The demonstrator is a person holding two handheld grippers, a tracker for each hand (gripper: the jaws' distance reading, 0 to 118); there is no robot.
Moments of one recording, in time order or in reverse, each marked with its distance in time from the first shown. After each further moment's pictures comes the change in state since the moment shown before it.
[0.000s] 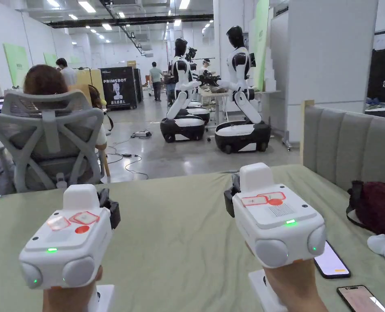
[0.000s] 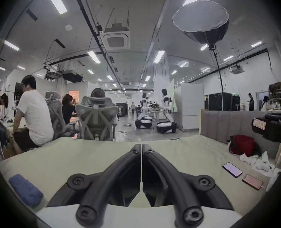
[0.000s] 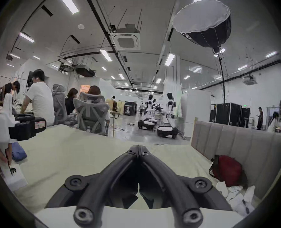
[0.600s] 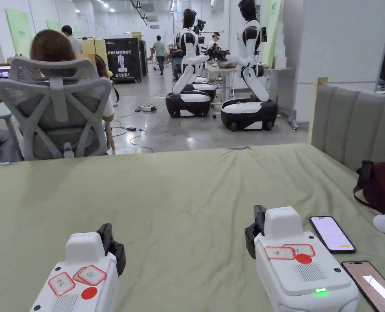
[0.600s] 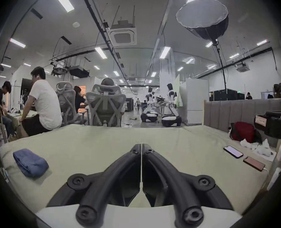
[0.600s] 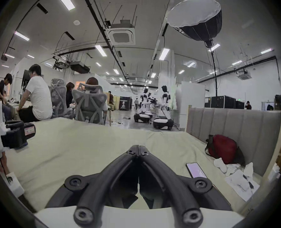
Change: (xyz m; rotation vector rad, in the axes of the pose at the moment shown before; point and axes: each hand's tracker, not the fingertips) left arm -0.005 -0.088 0.079 -0.066 0.060 0.038; right arm -0.029 -0.081 0.057 -0.055 -0.054 -0.023
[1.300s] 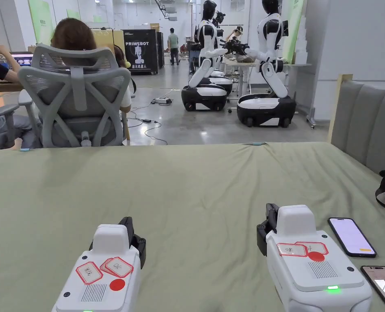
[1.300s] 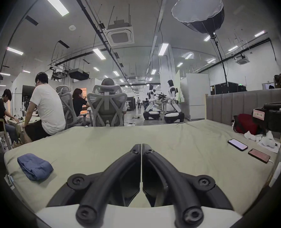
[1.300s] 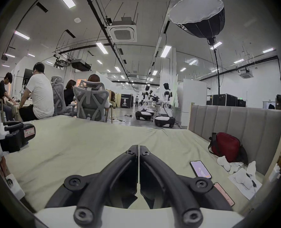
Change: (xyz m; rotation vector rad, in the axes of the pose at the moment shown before) left arm 0.006 -0.003 0.000 -0.014 0.016 -0.059; right arm -0.013 0.001 -0.013 -0.023 0.010 0.000
